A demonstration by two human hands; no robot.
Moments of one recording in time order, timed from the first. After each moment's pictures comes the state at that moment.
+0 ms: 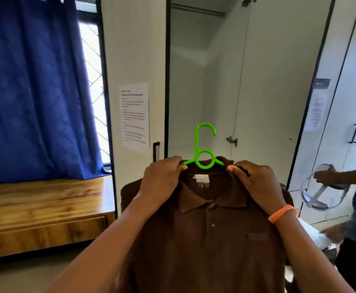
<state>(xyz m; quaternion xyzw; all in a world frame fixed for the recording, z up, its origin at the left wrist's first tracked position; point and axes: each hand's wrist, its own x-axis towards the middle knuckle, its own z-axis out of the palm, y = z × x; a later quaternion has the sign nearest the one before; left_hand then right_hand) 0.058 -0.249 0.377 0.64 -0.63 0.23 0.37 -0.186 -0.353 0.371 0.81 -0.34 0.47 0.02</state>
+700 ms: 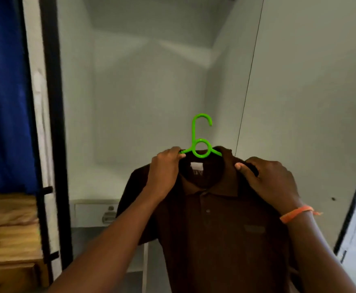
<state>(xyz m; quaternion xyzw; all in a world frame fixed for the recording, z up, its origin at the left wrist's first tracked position) 0.055 -0.683 0.403 0.64 -0.55 0.30 0.45 -0.204 -0.761 0.429 0.84 -0.37 0.38 0.12</state>
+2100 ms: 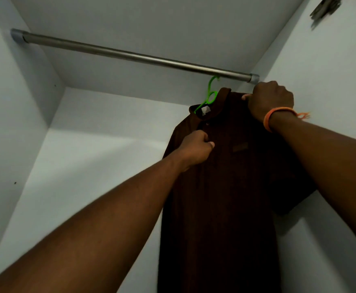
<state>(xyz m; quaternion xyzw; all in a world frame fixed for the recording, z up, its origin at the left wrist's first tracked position) 0.307 -1.124 0.799 0.53 -0.65 0.17 0.52 0.128 -1.178 0.884 0.60 -0.38 0.63 0.32</state>
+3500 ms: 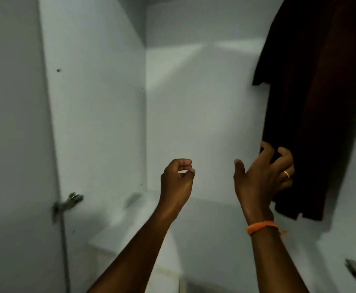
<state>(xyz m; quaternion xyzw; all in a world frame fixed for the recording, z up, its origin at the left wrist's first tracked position) 0.219 -0.859 0.436 0.65 -0.29 0.06 0.70 0.135 -0.991 0.448 0.67 -0.36 0.63 -0.12</state>
